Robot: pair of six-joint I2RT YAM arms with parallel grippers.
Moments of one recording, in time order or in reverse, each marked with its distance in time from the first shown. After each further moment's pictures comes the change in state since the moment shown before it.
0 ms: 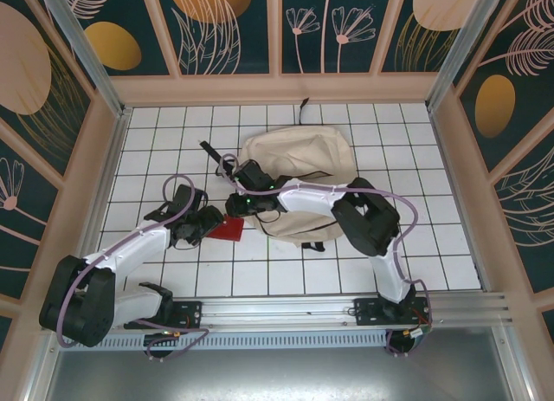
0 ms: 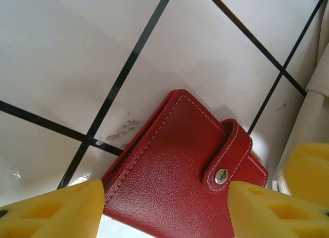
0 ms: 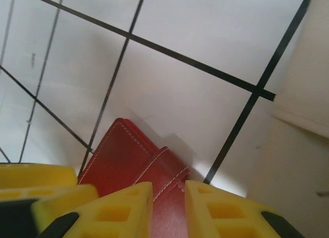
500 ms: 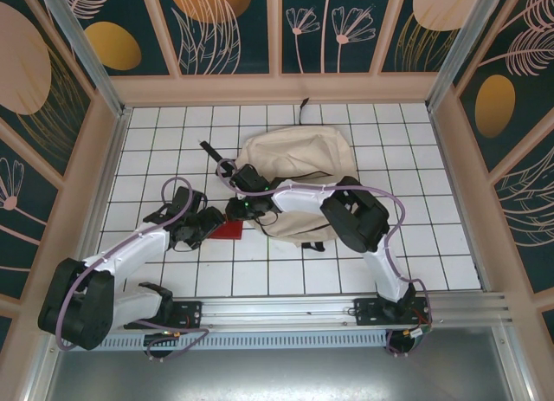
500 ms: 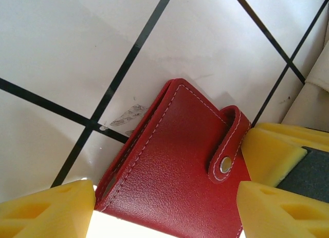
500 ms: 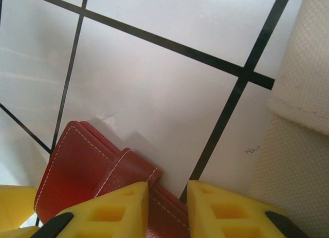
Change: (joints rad) left arm 0.000 -0.019 -0.021 -0.003 0.030 -0.032; right arm -0.005 0.066 0.030 -0.035 -0.003 0.027
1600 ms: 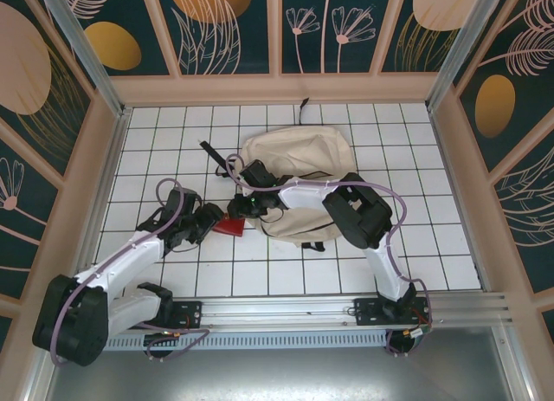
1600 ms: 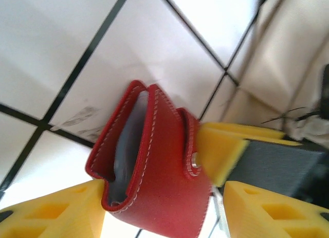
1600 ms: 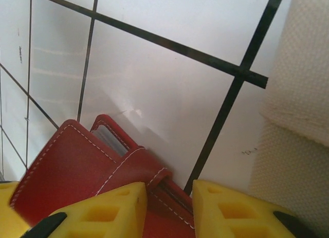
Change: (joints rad) left arm 0.012 -0.109 -0.052 0.132 0.056 -0.079; right arm -0.054 0.000 -0.050 0.089 -0.175 0.038
